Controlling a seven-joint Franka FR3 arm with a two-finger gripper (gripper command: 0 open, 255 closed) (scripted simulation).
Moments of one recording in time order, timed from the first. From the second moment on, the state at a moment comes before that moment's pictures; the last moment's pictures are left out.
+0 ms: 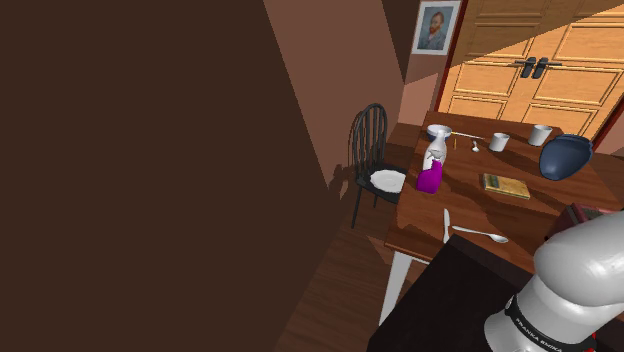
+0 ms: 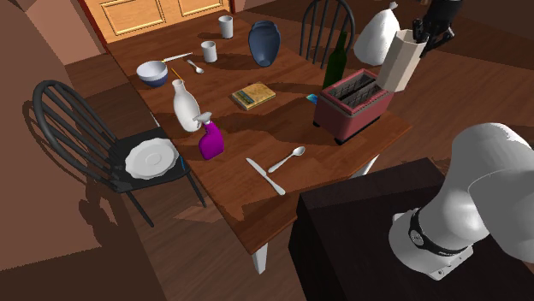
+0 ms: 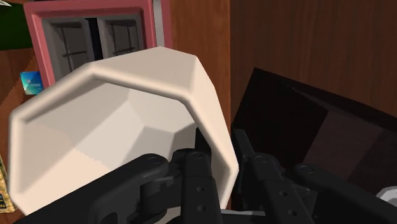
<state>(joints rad) -0.40 -0.49 -1.46 -2.03 -0.53 1.91 -1.90</state>
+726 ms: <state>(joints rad) -0.09 -0.64 -1.85 -1.66 -0.64 1.79 -2.07</state>
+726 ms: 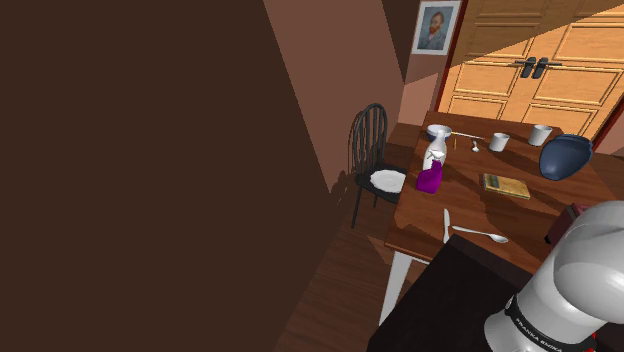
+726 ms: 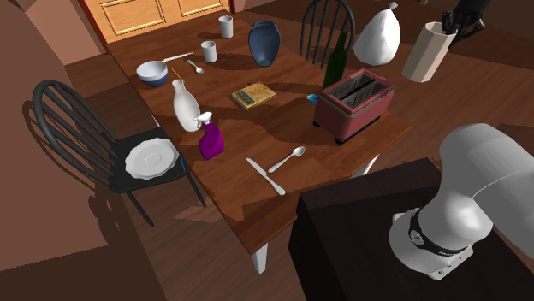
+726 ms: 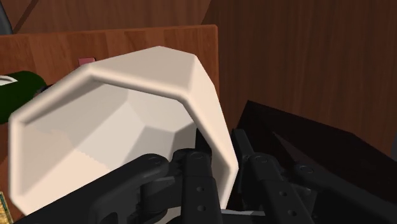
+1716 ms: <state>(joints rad) -0.04 -0.72 -1.94 -1.73 -0.72 1.92 -2.03</state>
